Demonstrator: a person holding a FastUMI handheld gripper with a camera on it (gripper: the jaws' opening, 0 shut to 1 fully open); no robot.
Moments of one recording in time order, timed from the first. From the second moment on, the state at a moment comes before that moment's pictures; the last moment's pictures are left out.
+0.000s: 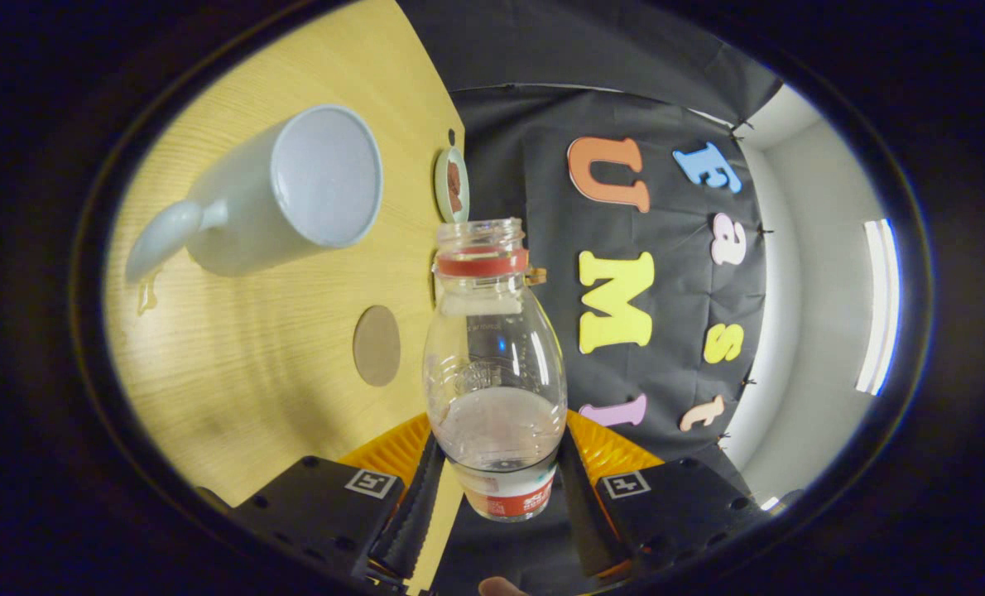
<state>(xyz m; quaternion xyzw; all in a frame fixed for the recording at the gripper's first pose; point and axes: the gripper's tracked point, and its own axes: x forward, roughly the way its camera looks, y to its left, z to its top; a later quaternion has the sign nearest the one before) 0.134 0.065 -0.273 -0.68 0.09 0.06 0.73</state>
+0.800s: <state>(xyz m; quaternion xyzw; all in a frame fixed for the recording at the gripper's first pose) 0.133 0.074 -0.247 -0.73 0.05 0.05 0.68</state>
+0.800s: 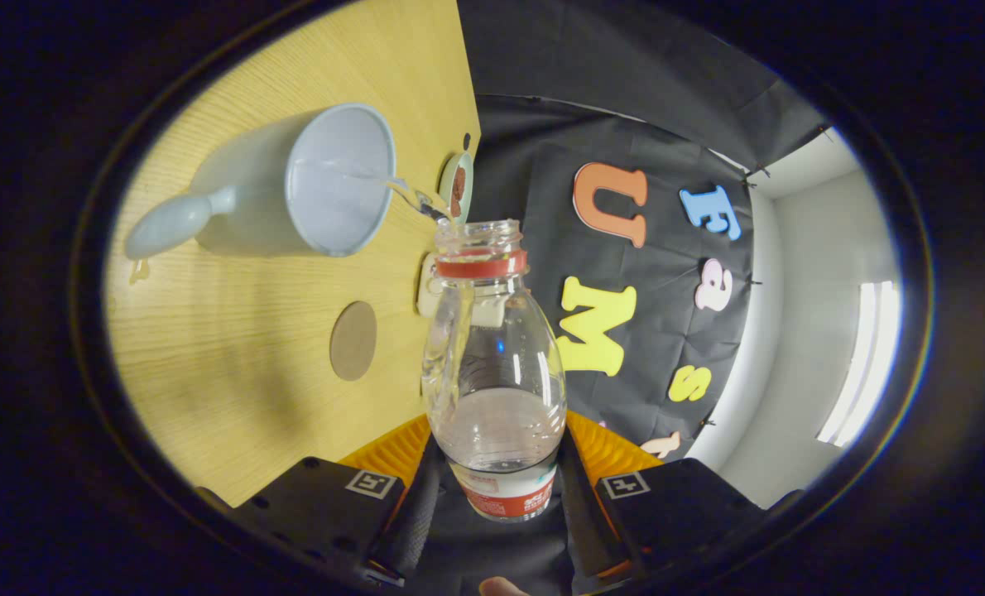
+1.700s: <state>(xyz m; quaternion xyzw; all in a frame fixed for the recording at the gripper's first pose) 0.130 0.072 -0.232 -0.75 0.04 0.04 0.65</state>
